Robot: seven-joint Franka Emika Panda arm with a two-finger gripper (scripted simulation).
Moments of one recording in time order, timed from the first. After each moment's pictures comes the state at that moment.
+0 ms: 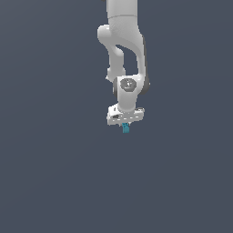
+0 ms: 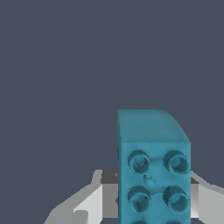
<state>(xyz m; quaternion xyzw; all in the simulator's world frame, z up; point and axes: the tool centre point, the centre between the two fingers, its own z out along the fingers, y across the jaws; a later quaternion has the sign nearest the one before) -0.096 0.048 0.030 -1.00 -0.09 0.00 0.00</state>
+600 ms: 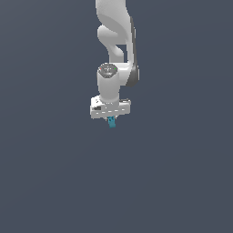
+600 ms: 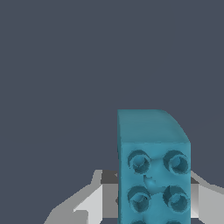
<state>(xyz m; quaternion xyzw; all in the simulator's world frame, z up) -0.090 -0.030 0.096 -1.00 -0.09 0.00 0.00</state>
